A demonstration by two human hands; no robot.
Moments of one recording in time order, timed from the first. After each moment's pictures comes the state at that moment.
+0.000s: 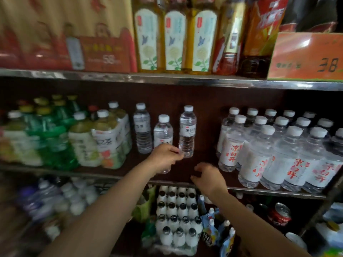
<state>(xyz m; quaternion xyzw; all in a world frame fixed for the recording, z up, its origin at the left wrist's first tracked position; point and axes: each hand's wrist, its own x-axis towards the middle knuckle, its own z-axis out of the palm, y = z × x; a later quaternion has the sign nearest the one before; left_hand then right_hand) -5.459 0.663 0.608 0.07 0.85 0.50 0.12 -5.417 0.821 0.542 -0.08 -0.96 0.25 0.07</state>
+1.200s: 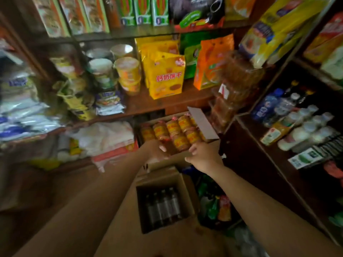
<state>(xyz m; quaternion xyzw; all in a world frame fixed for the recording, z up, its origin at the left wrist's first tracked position) -4.985 0.120 0.392 -0.45 0.77 0.43 0.11 -5.119 0.245 0.407 0.40 -0.85 0.15 -0.29</state>
